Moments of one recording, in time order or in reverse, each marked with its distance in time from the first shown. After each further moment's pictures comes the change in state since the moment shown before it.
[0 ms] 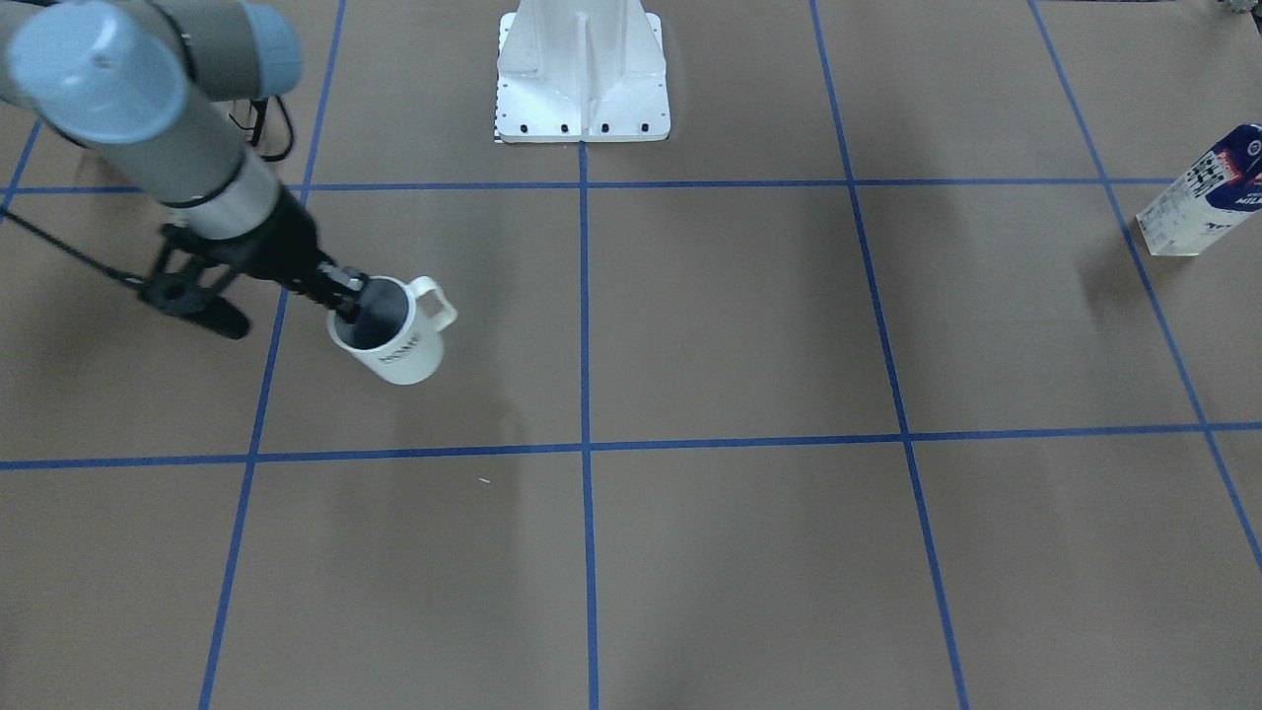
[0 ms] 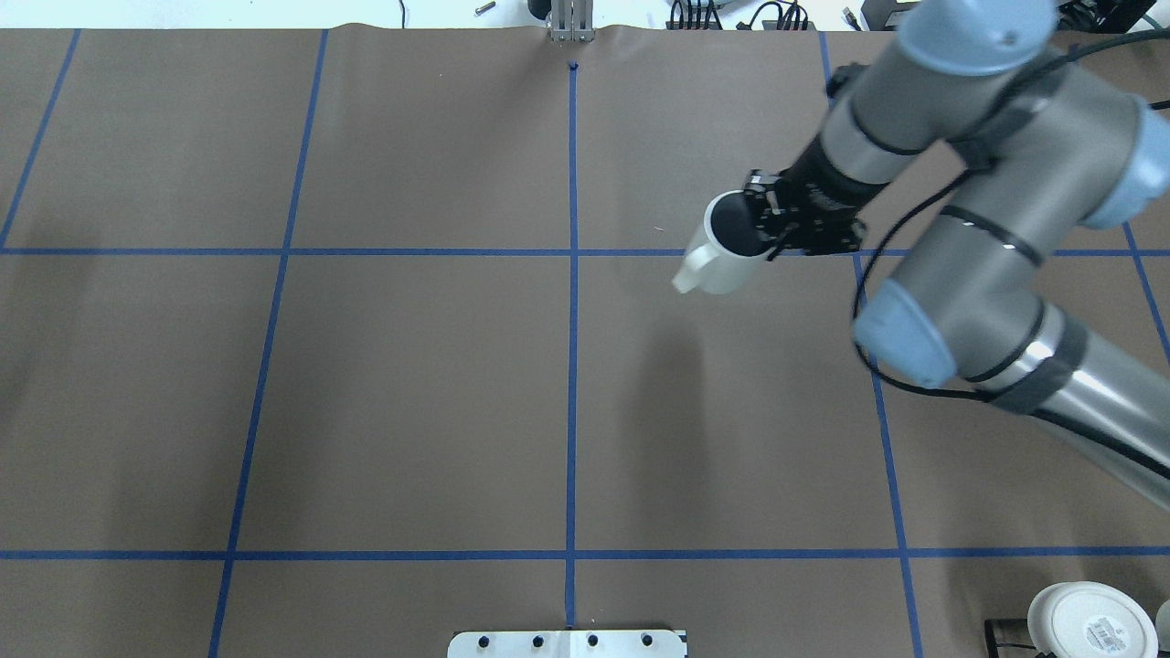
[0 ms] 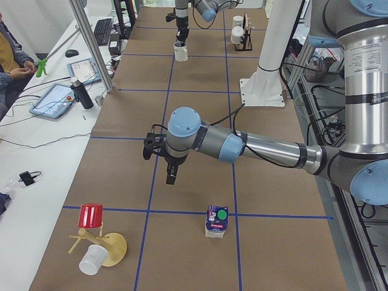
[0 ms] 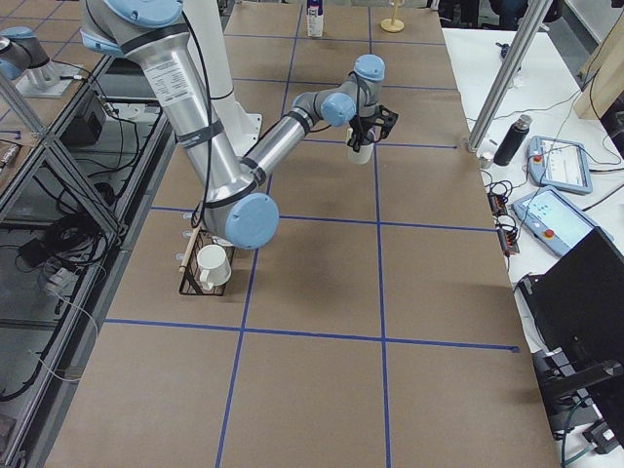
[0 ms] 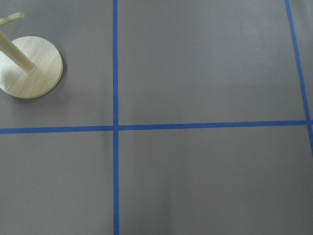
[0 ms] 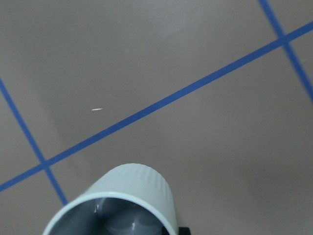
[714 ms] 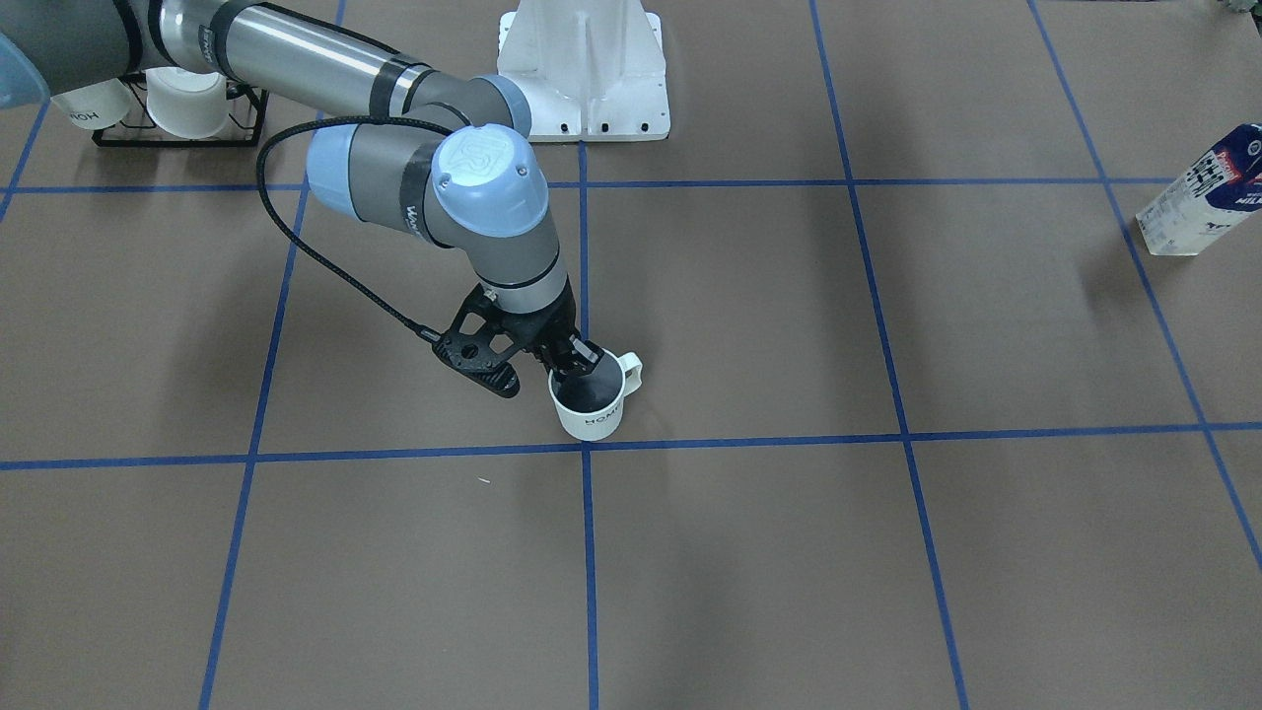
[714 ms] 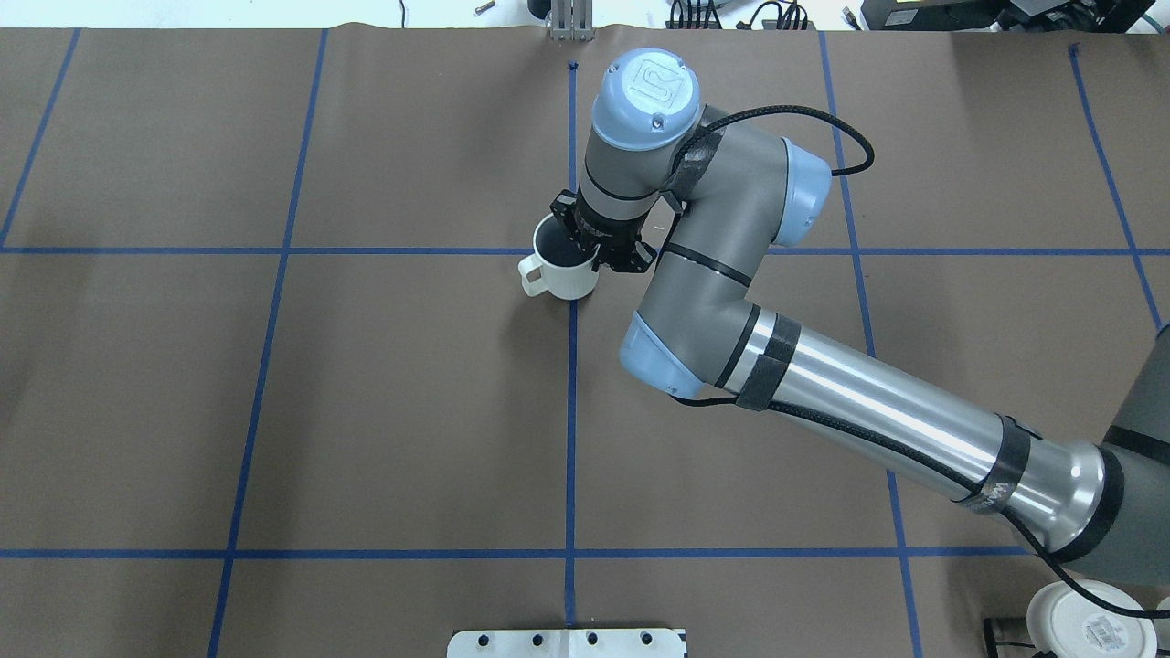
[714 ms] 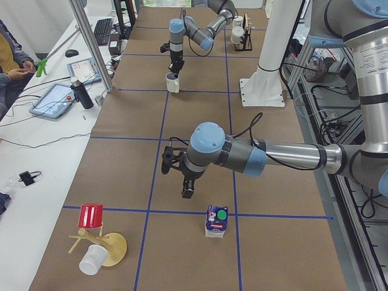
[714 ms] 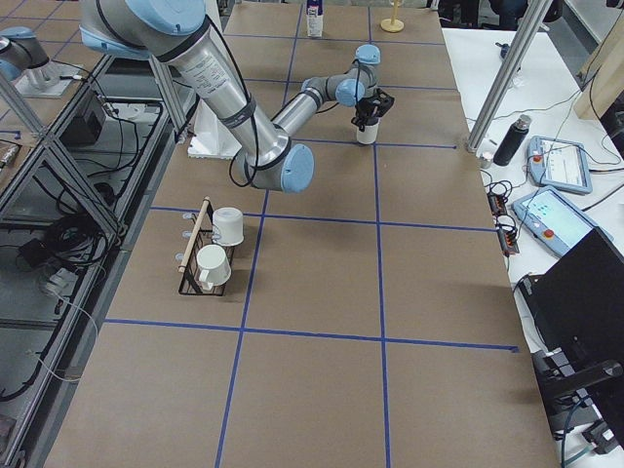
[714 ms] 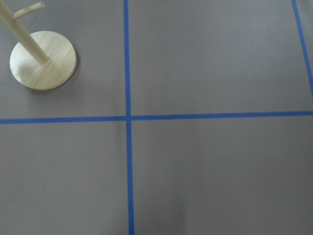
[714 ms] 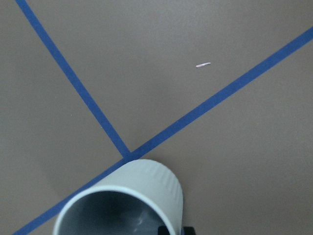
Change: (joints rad) left arm -0.048 0.202 -0.026 -0.123 0.017 0.049; right arm -0.145 0.241 -0.386 0.209 -0.173 0.218
